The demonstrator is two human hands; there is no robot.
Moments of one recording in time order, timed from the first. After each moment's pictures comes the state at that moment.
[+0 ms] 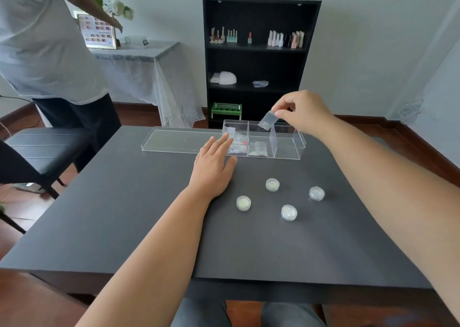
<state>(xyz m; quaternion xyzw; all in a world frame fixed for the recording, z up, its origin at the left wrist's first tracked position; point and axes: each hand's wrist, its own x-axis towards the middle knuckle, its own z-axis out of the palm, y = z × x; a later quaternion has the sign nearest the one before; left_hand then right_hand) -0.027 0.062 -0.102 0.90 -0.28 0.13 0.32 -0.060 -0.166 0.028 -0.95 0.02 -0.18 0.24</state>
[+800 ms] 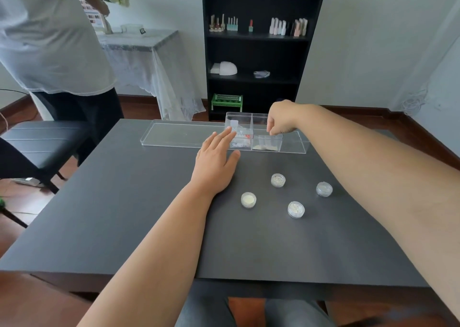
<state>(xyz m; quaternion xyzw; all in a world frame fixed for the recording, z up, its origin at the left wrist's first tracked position) -0.029 0.064 -0.097 0.89 -0.27 0.11 0.34 -0.003 -0.150 0.005 -0.99 0.00 0.11 -0.02</state>
